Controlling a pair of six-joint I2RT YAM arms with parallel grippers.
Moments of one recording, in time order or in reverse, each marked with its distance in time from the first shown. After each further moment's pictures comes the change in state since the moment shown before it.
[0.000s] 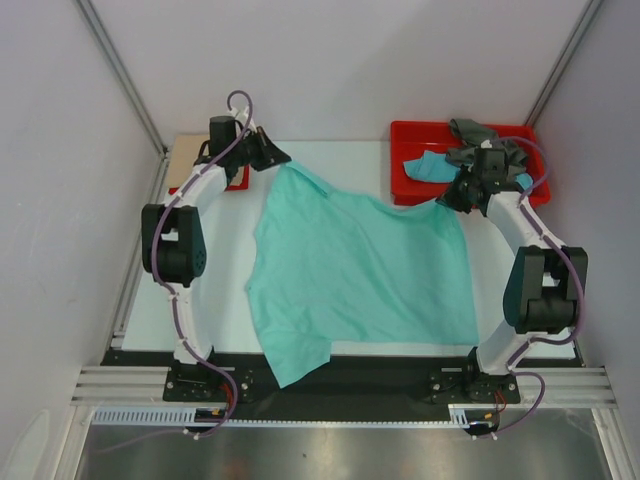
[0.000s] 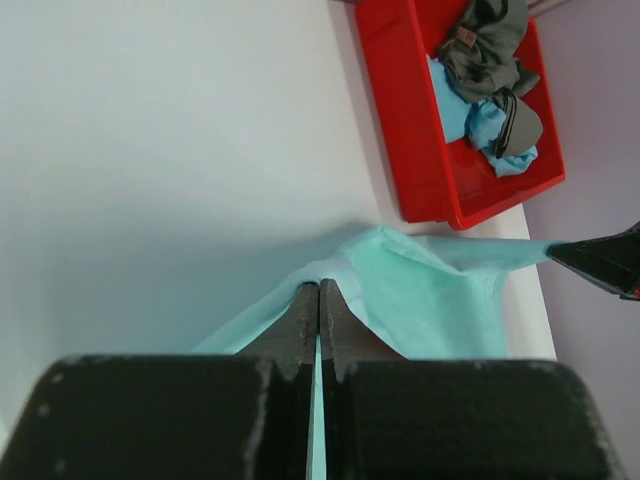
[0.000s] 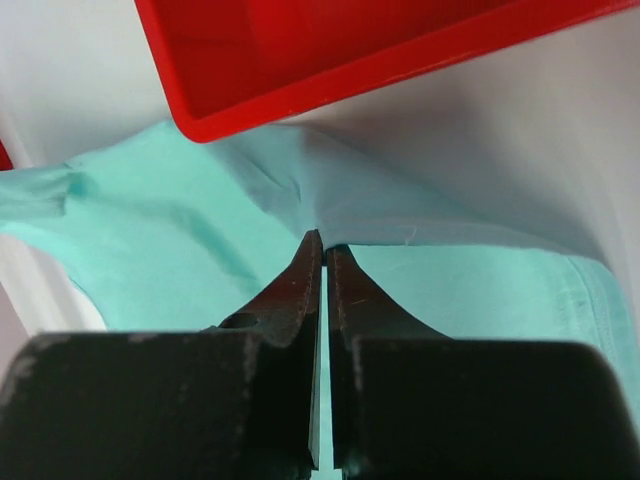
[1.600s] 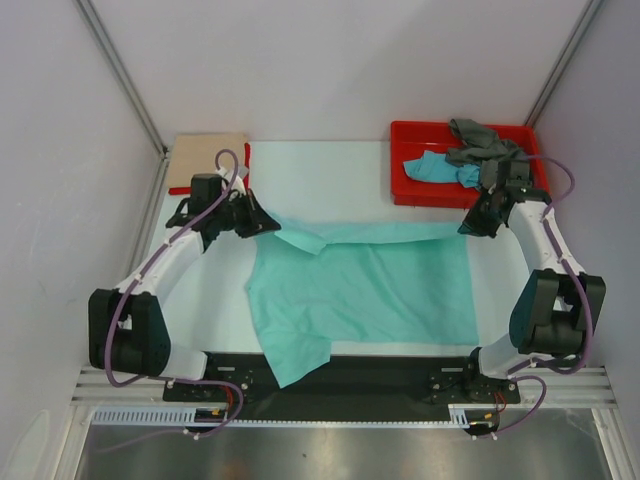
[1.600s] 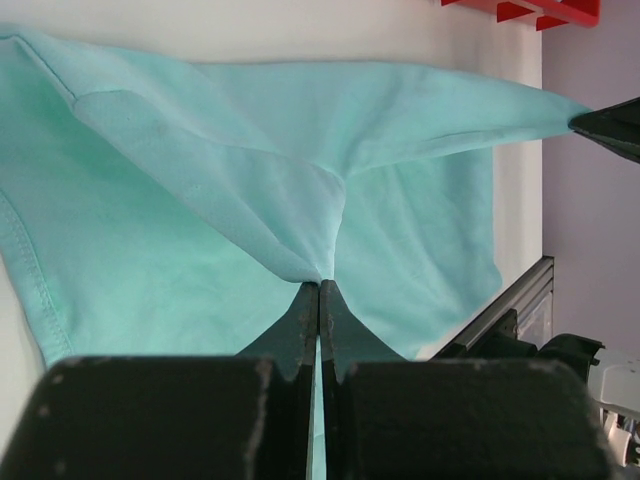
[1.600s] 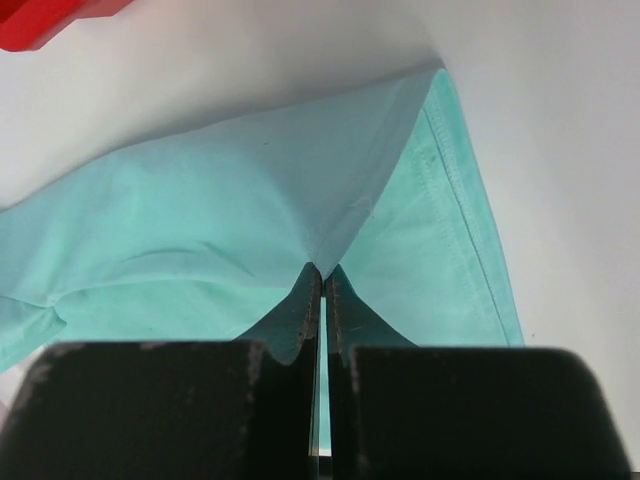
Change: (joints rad) left arm -0.039 -0.678 -0.691 -0.219 -0.046 0.038; right arm -0.111 -0.127 -0.029 -0.358 0.014 -0.135
